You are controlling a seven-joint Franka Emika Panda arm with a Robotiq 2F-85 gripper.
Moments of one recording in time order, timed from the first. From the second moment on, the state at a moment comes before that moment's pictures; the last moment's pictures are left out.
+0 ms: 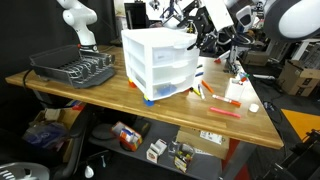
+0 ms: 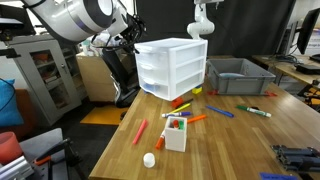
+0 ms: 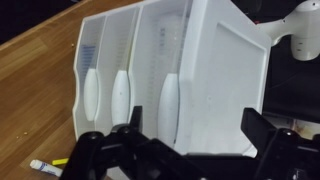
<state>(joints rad) 0.30 0.06 -0.08 -2.49 -0.55 3.45 2.09</state>
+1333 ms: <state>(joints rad) 0.26 0.10 0.10 -2.51 0.03 3.45 1.50</state>
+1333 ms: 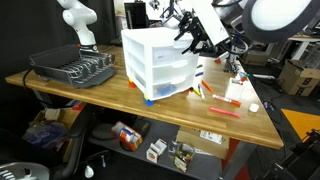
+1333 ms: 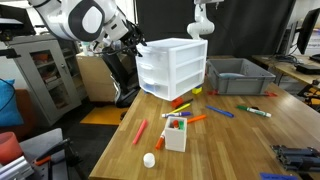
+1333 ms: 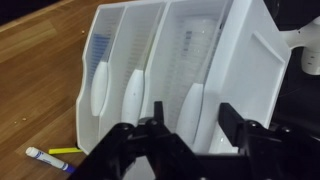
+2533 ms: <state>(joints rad) 0.25 0.12 0.15 -2.49 0.17 3.46 1.38</state>
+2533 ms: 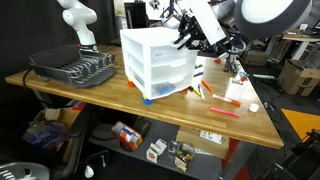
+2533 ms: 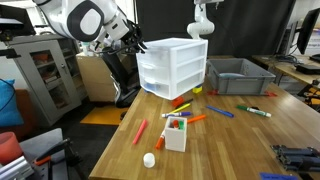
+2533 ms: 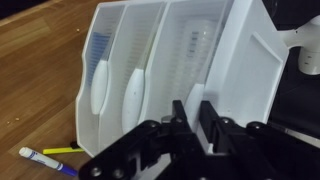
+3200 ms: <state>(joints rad) 0.21 0.12 0.15 -2.49 -0.02 3.46 1.55</state>
